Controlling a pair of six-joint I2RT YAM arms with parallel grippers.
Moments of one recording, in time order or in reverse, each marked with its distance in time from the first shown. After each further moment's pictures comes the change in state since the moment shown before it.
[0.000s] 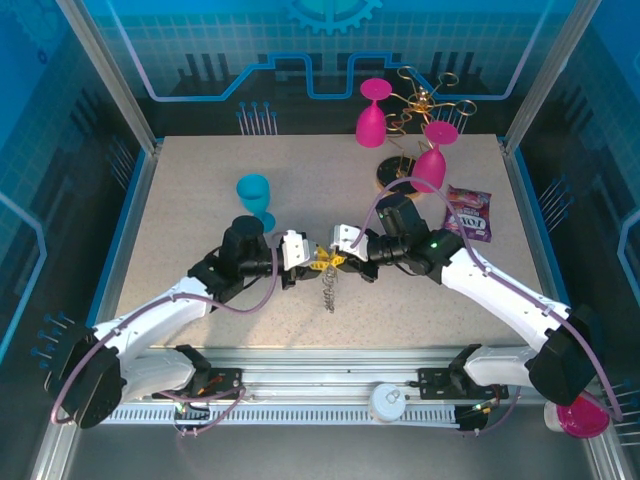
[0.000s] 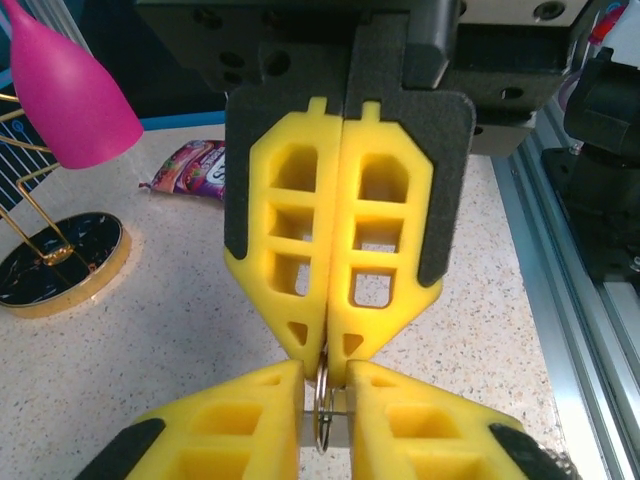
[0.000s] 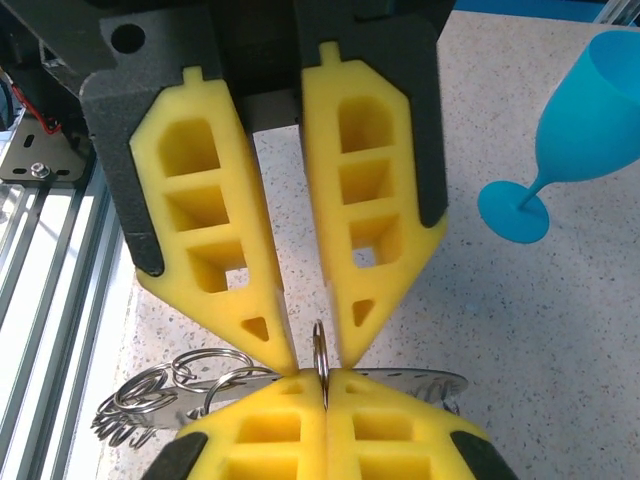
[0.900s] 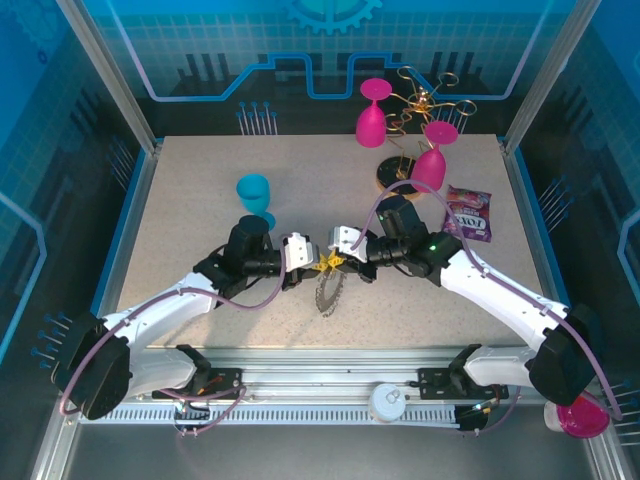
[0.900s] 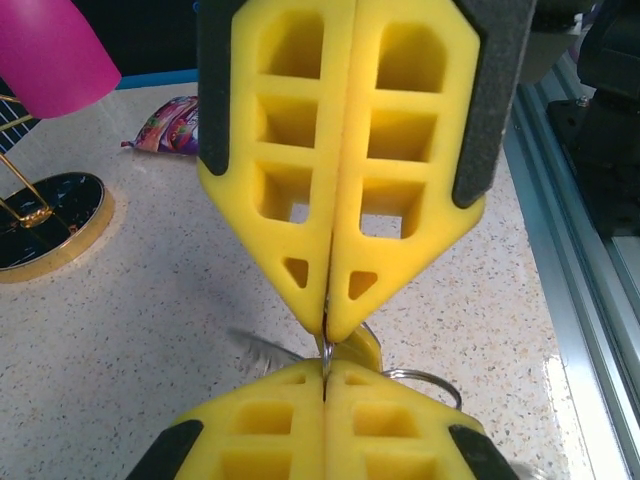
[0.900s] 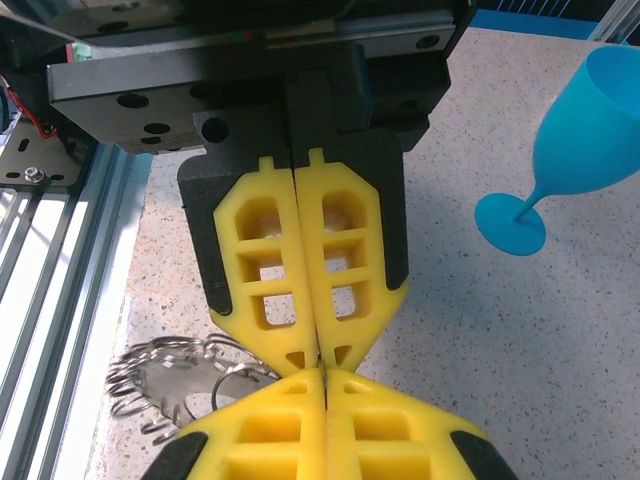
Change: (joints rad) left arm 0.016 0.051 -0.001 -0.037 0.000 0.057; right arm -0.001 -0.002 -0.035 0.067 -0.012 -0.002
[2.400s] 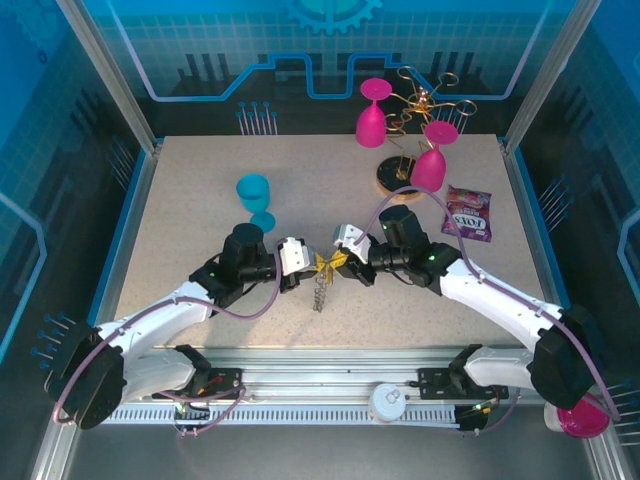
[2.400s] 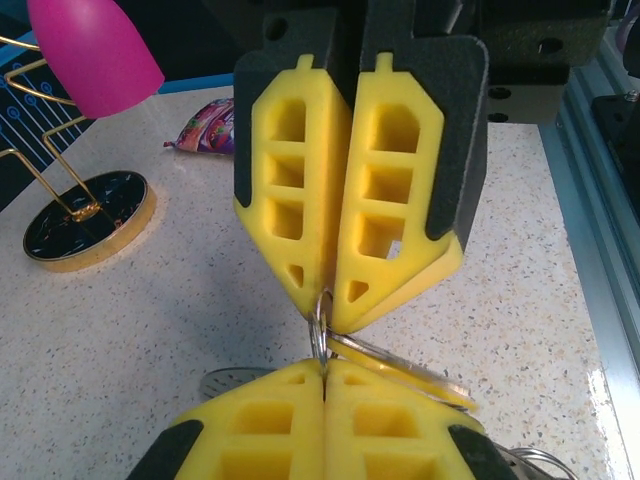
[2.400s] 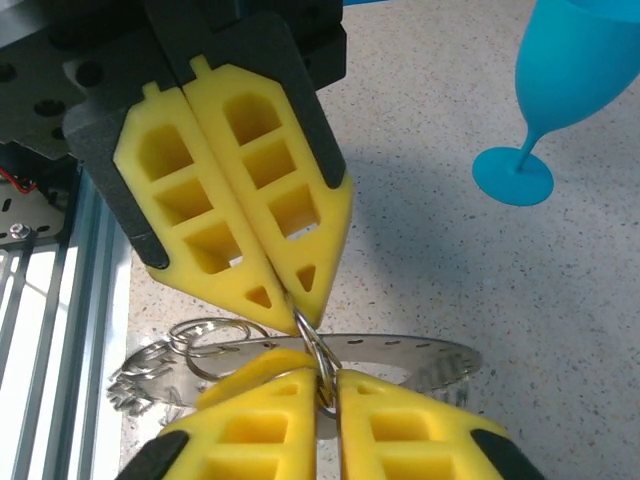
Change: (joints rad) left arm -0.012 -0.059 -0.074 0.077 -0.083 -0.016; right arm -0.016 -0.016 -0.134 0.171 0.018 0.240
